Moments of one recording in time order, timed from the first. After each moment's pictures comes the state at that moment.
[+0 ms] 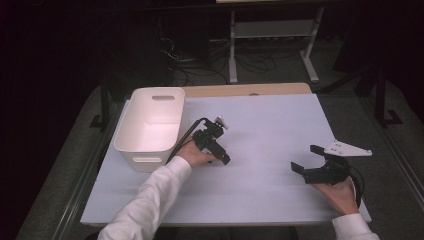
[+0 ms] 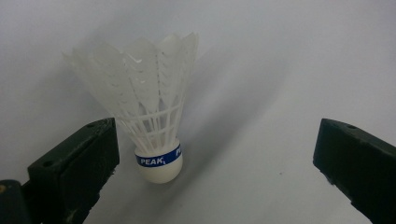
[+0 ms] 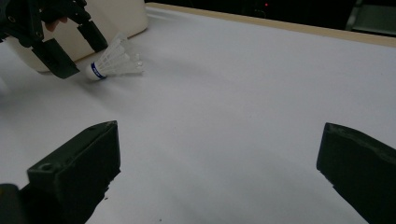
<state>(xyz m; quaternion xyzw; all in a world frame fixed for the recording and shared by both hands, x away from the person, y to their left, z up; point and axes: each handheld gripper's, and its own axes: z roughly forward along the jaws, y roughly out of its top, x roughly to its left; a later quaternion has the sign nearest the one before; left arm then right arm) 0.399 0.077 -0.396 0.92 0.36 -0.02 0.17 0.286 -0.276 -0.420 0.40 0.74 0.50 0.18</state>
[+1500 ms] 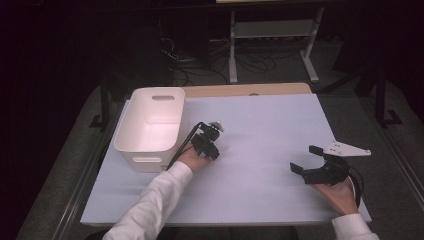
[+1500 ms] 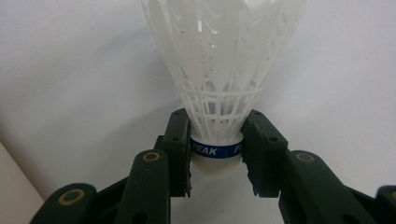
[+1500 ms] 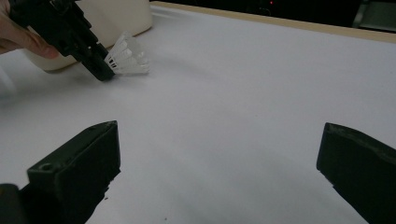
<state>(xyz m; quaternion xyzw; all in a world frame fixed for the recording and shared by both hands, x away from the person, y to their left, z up) 0.396 0.079 -0.415 0.89 0.43 0.07 0.14 0.286 -0.275 -0.421 0.40 0.75 0.50 0.18</state>
